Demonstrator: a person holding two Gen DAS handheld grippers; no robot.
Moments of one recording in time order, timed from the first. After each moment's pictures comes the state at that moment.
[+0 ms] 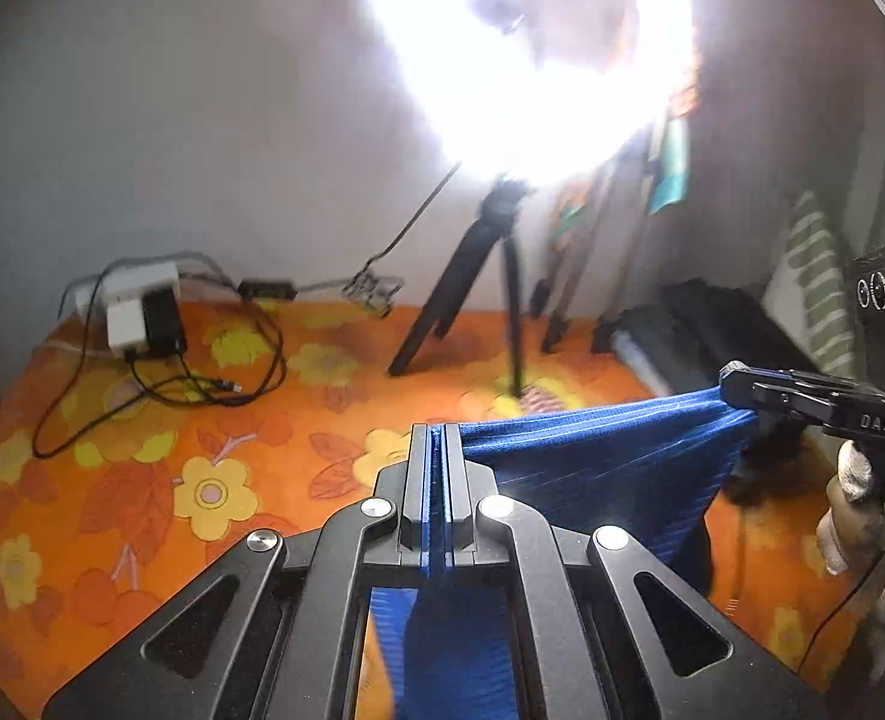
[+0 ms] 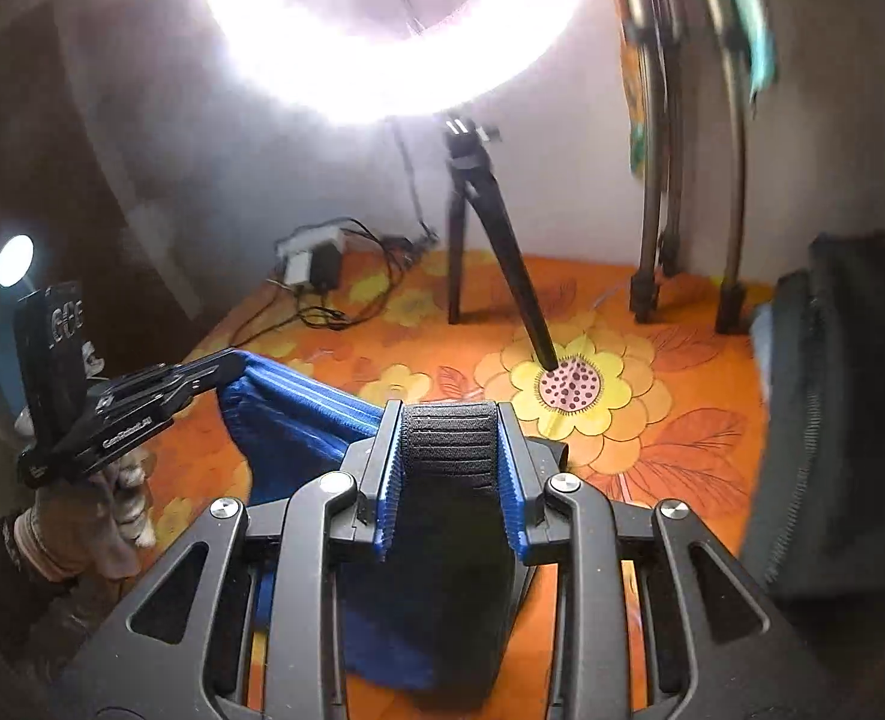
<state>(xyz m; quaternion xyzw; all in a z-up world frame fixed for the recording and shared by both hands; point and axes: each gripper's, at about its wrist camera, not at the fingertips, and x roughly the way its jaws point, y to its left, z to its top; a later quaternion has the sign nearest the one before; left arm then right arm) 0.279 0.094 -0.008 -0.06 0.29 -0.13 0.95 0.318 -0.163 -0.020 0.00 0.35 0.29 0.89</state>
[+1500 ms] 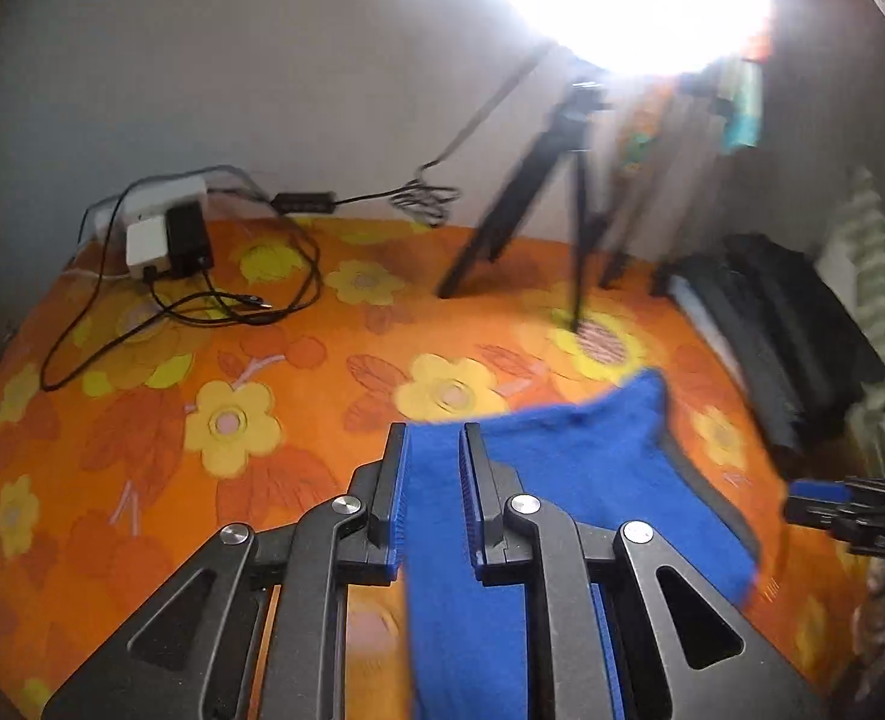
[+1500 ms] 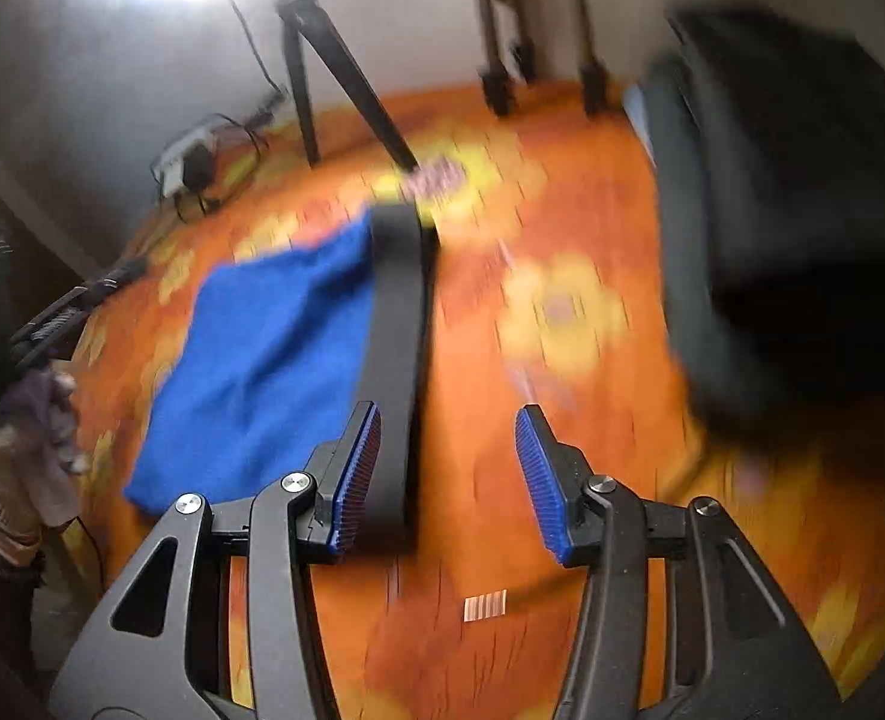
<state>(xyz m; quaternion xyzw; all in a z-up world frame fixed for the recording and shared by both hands) 0.297 0.091 -0.042 -0.06 0.38 -0.09 0.92 0.289 -0.214 -0.103 0.05 0.52 0.15 0.84</state>
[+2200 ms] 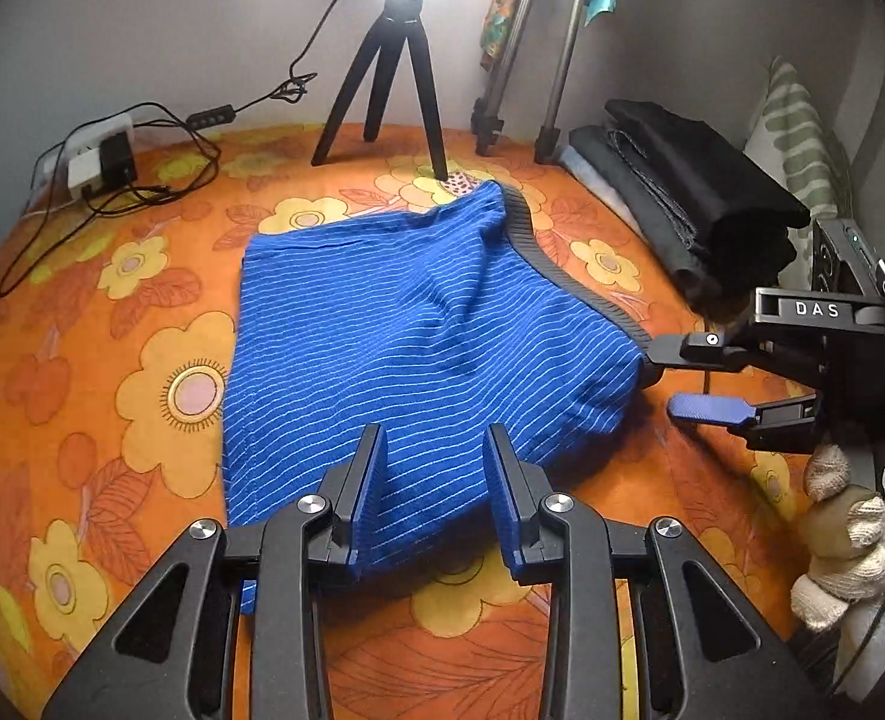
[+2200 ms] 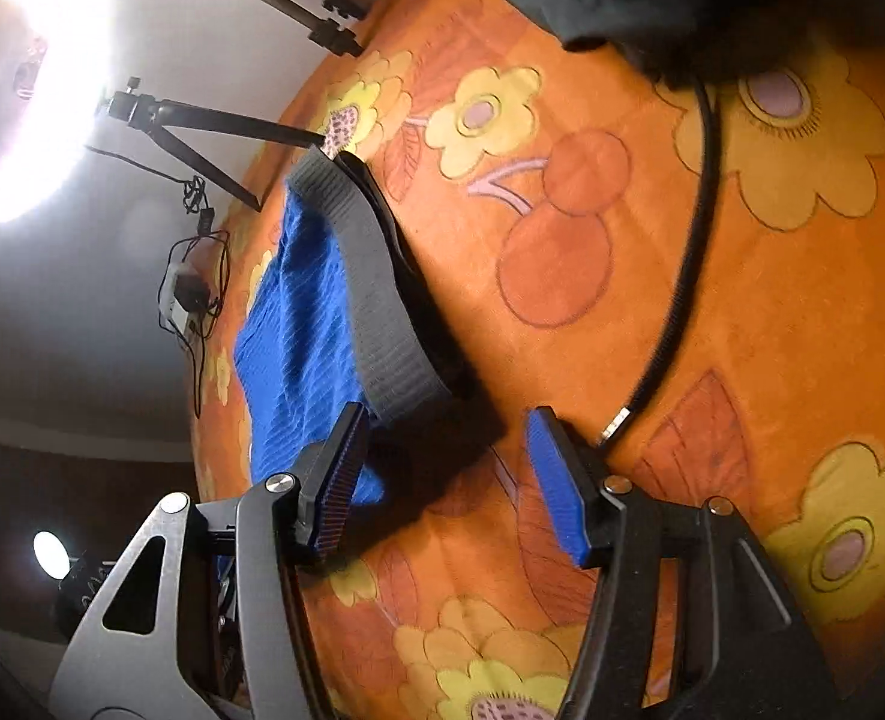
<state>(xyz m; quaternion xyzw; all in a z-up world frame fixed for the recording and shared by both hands) 0.216 0.026 -0.083 -0.03 0.43 -0.15 0.89 0.258 -0.229 -0.157 0.35 0.53 0.07 0.77</state>
